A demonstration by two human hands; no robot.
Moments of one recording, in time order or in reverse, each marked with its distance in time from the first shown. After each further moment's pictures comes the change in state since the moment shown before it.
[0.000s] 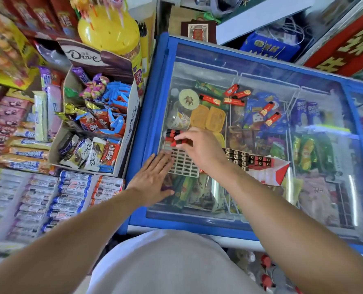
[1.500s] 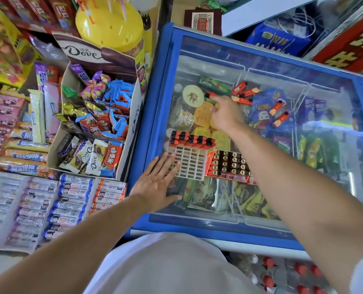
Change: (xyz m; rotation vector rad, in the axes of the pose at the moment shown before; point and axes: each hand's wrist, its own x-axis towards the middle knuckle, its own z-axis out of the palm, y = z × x) left_hand 0.004 0.000 0.005 0.027 -0.019 0.021; right_hand 0.103 0.080 -0.023 -0.142 0.087 0.337
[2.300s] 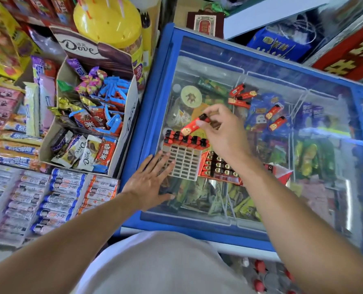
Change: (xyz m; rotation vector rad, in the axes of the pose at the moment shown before) left_hand 0.000 0.004 -0.006 0.042 -0.065 -0.029; right_hand -0.100 -0.034 -0.045 0.320 0.042 -0.120
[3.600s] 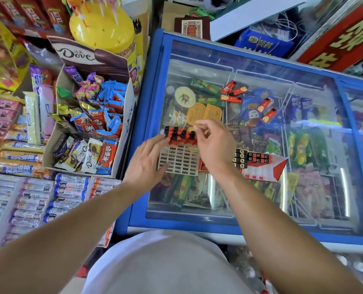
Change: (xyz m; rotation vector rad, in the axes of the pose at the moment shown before) left_hand 0.002 -0.010 -0.030 -0.510 0.691 0.007; right_hand -0.026 0.029 0.055 -0.175 0.404 -0.078
